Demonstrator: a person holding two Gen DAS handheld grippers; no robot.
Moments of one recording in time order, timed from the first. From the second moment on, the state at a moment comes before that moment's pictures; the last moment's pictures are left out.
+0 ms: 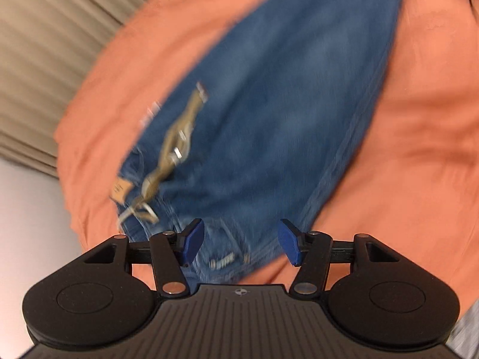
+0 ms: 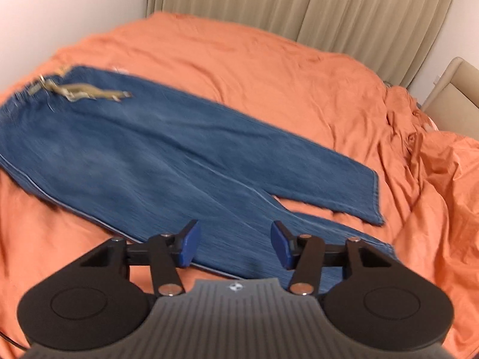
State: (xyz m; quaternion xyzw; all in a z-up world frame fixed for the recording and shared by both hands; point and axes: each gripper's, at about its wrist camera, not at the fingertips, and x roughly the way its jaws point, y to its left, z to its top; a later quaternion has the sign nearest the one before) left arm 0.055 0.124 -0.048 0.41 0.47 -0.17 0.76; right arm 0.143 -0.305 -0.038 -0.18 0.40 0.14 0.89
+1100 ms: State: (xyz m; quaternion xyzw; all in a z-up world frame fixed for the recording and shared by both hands) left arm 0.081 0.139 -0.032 0.32 0.40 0.00 0.86; right arm 0.158 -0.434 -0.115 -0.42 0.44 0.10 0.79
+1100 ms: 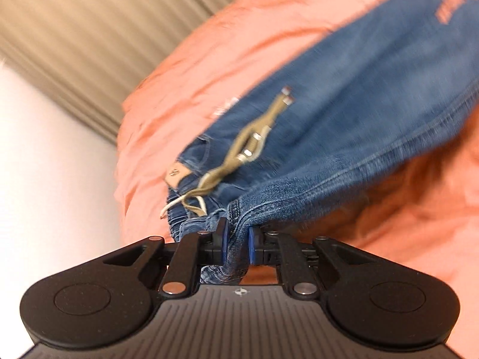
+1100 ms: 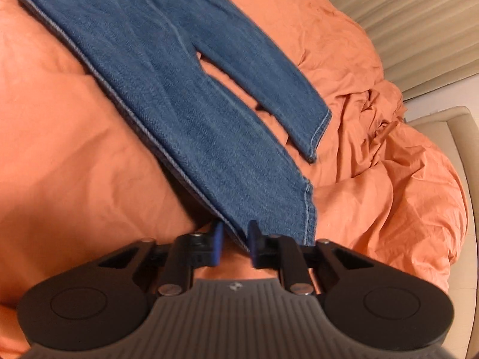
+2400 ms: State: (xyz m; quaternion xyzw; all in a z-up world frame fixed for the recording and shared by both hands) left arm 0.365 0.192 -0.113 0.23 0.49 0.09 0.83; right arm 0.511 -0.347 -0.188 -0.41 0.43 -0.03 0.81
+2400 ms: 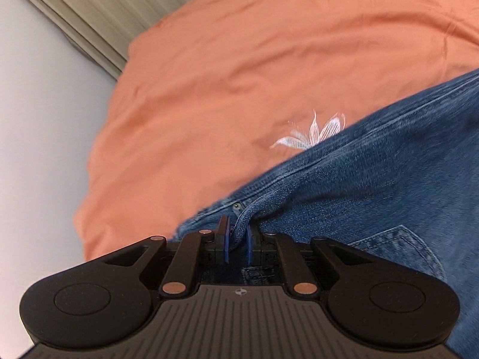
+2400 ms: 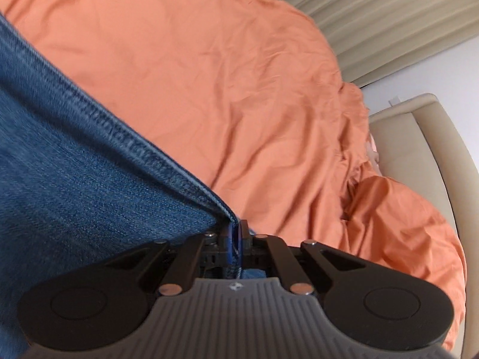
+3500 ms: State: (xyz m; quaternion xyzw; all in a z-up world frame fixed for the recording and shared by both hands) left arm 0.269 0.304 -0.013 -0.06 0.46 0.13 0.87; right arm 0.451 -0.258 -0.133 -0.21 0.43 0.05 0.87
